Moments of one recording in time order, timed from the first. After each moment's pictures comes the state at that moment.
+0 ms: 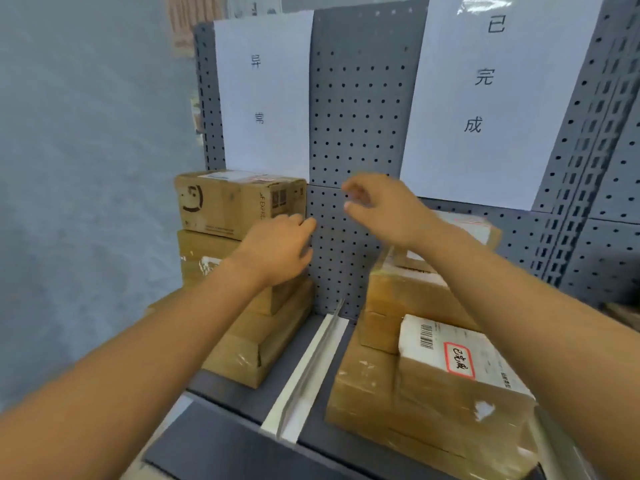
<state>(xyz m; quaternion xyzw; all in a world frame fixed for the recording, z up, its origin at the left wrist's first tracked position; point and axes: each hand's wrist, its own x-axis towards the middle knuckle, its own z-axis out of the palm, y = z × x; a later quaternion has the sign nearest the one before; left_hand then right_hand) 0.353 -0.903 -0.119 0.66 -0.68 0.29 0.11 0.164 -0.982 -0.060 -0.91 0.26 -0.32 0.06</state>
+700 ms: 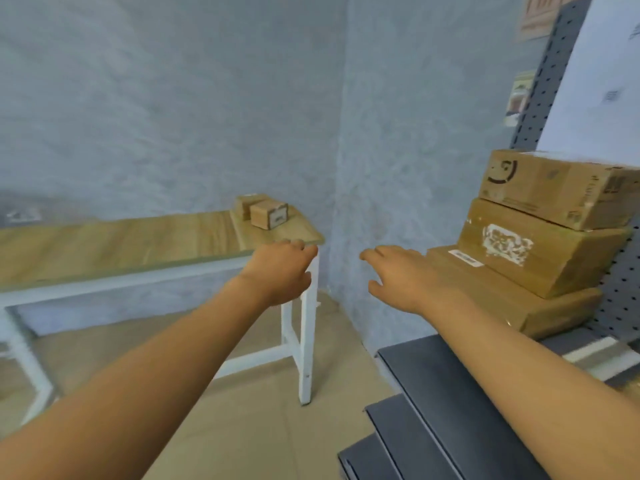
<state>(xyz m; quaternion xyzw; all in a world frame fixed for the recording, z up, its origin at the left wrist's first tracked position) 0.416 -0.488 -0.196 0.92 -0.32 0.20 -0.06 0.349 -0.706 -0.187 -0.99 -0.08 -0.11 -0.06</state>
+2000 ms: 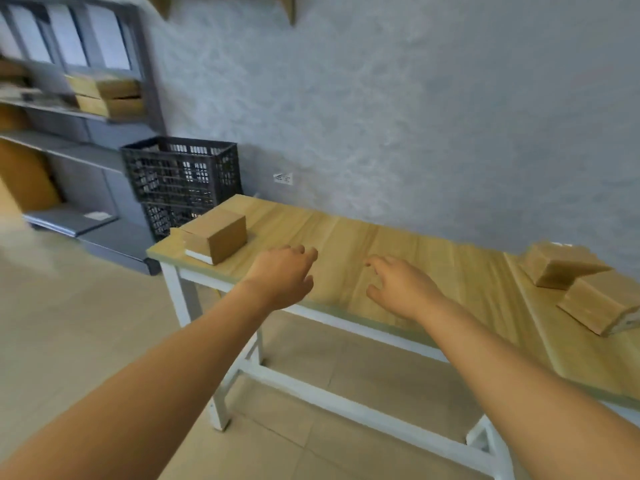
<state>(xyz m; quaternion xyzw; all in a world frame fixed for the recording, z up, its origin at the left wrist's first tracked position) 0.699 0.003 -0.264 0.99 0.03 0.12 -0.06 0.790 -0.207 -0.258 -0.93 -0.36 -0.01 0.08</state>
